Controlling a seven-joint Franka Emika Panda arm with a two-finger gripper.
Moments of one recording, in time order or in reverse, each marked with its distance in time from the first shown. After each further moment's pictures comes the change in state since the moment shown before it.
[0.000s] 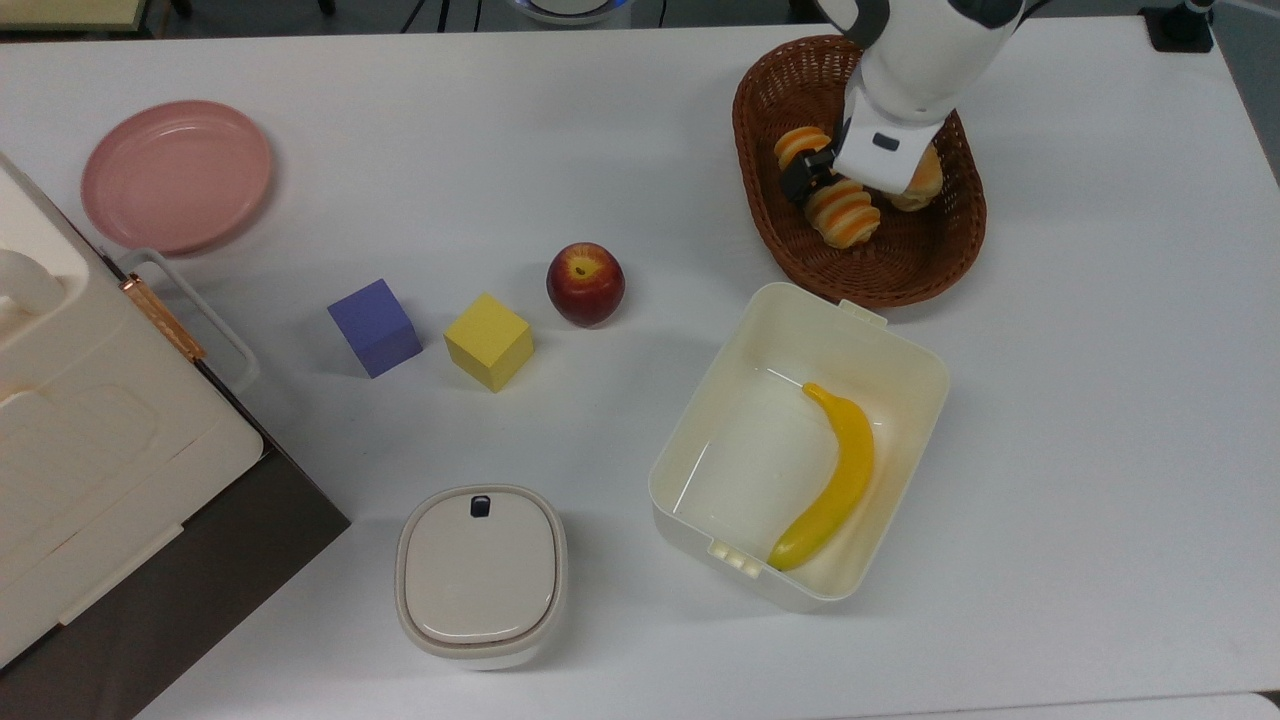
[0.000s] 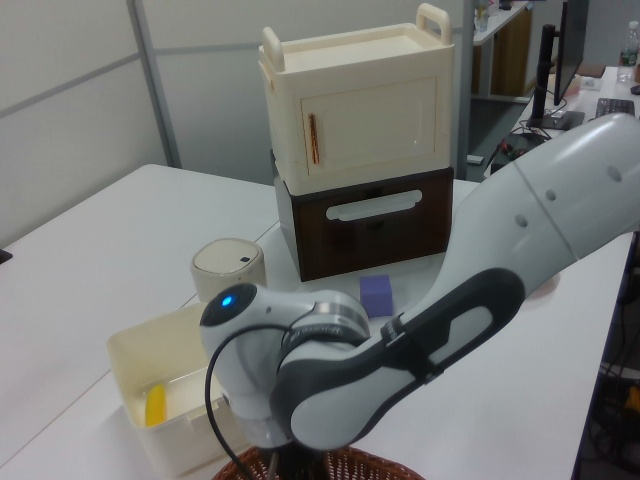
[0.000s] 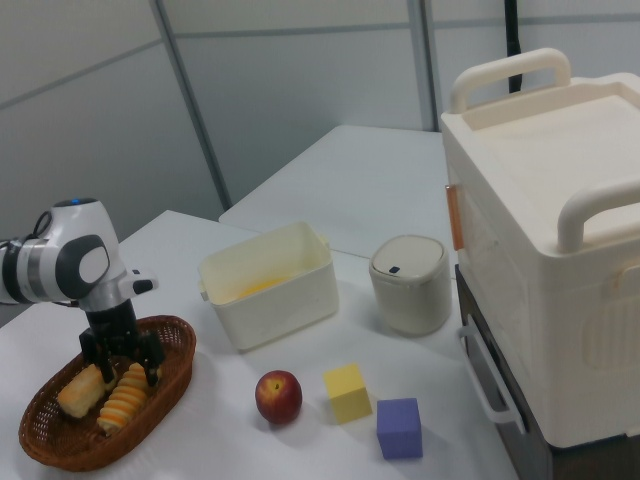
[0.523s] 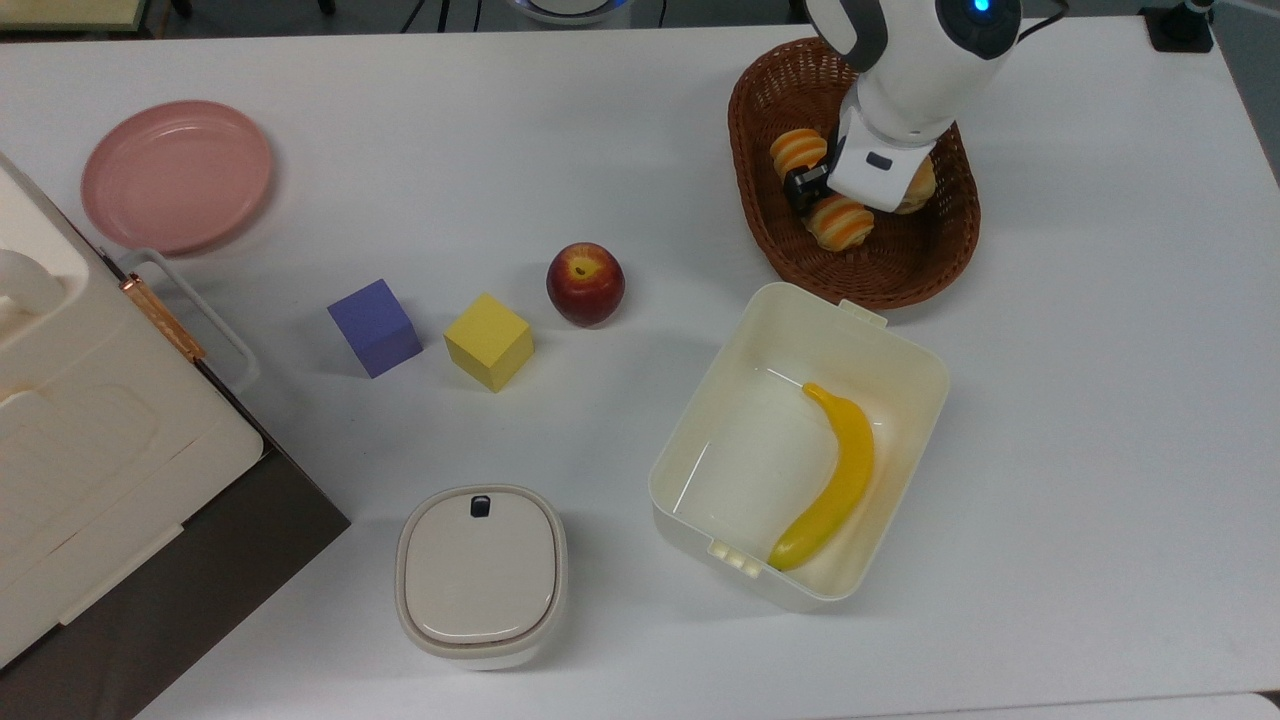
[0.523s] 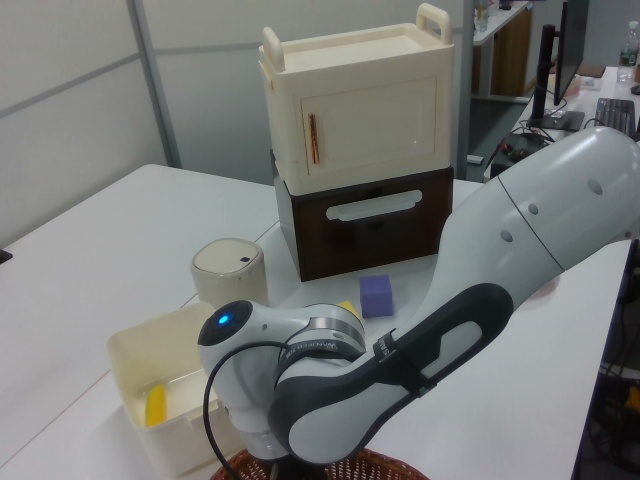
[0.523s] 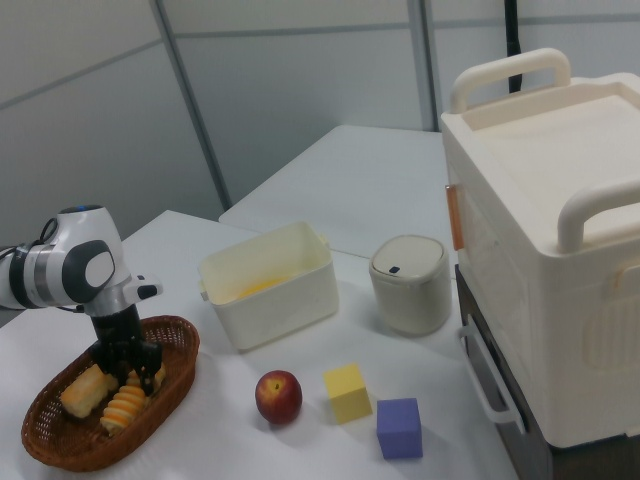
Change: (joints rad) arm 0.000 0.033 0.000 0.008 -0.022 0.003 0.022
